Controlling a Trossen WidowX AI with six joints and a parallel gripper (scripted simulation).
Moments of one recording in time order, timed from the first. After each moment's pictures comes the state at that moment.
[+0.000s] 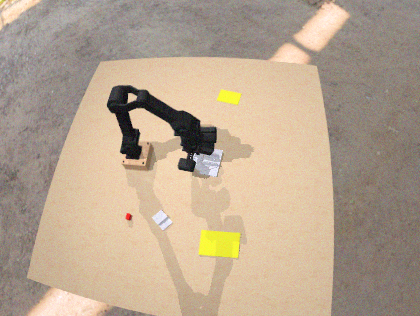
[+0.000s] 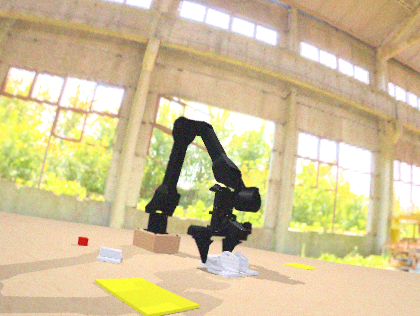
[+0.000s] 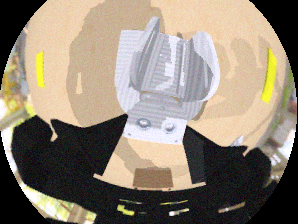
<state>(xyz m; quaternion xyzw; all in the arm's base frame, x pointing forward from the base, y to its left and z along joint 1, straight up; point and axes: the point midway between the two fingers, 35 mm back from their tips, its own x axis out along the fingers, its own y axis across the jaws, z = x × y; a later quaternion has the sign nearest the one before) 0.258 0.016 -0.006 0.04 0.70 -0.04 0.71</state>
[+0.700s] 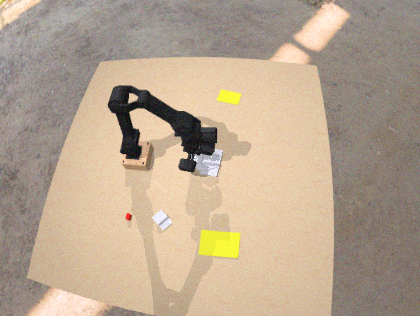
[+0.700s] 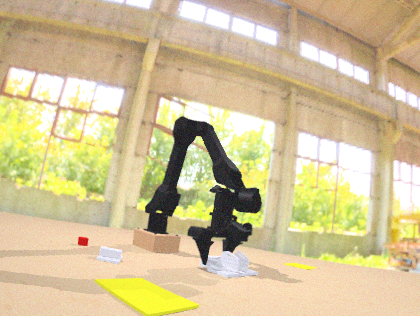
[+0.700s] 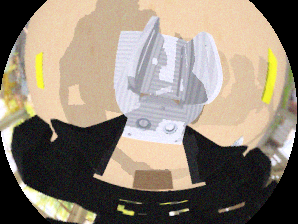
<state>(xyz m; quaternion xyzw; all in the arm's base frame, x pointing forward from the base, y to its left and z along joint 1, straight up) 0.261 0.016 -0.009 0.04 0.70 -0.04 0.71</state>
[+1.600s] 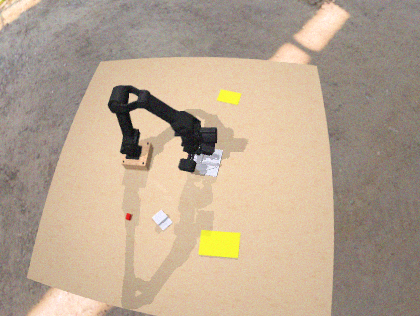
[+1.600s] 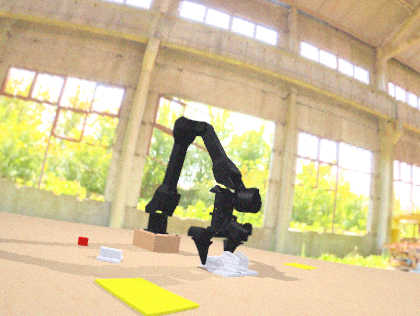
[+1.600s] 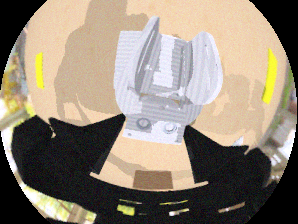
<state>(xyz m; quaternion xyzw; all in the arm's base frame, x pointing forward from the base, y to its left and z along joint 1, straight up) 0.261 0.016 -0.009 0.04 0.70 -0.04 0.71</state>
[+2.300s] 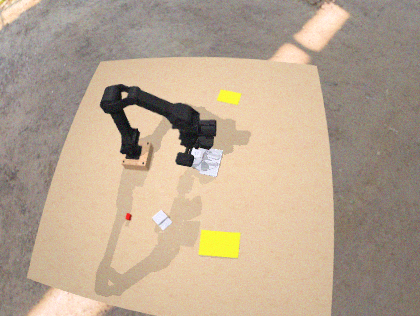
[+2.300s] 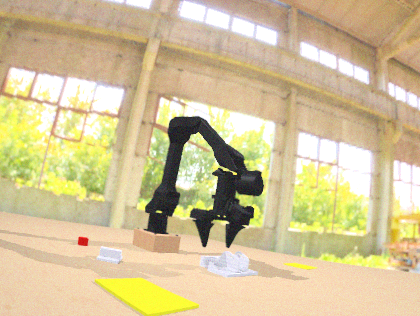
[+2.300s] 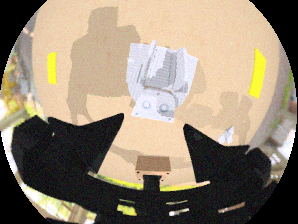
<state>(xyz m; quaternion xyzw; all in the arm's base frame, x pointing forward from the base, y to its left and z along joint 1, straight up) 0.256 0.016 0.040 0.04 0.71 -0.04 0.71</state>
